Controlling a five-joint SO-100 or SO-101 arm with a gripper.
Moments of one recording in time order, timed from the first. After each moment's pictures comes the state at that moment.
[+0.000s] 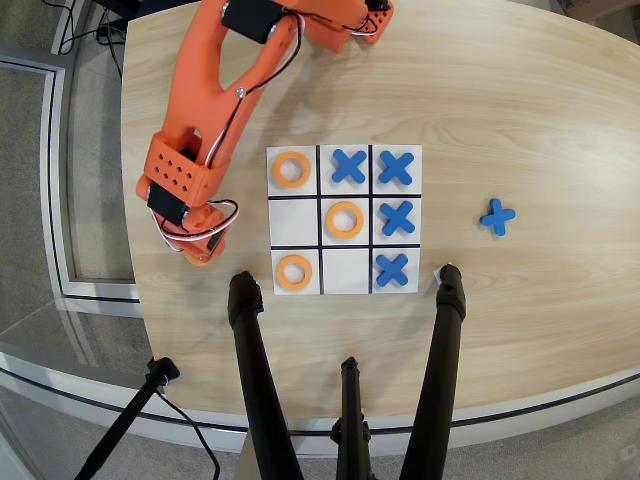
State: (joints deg) arm 33.5 66.4 82.9 44.4 -91.1
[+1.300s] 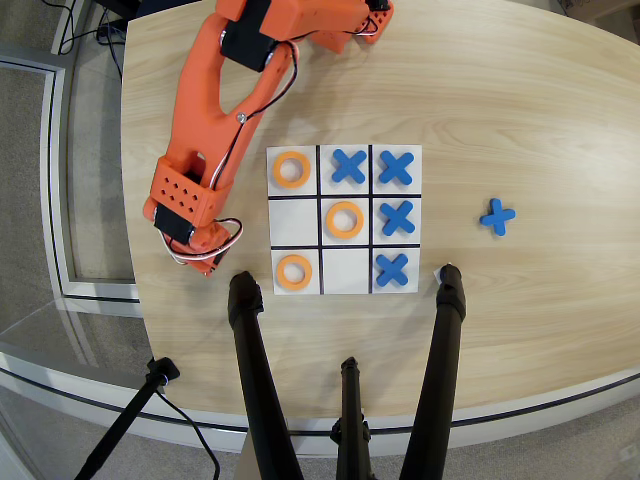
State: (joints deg) arm 31.8 58.8 72.6 47.4 -84.7
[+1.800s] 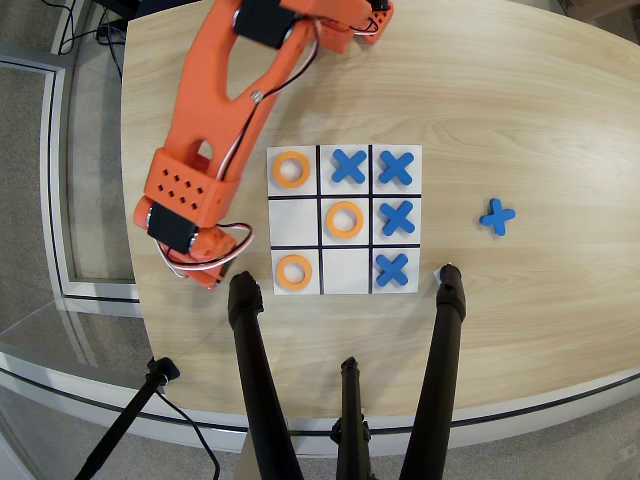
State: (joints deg) arm 27.7 69.8 73.6 55.8 -82.4
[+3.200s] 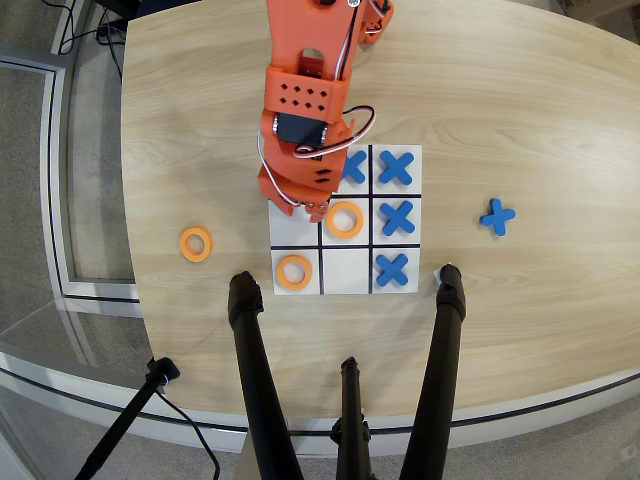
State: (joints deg) arm 13.4 100.3 136.4 19.7 -88.1
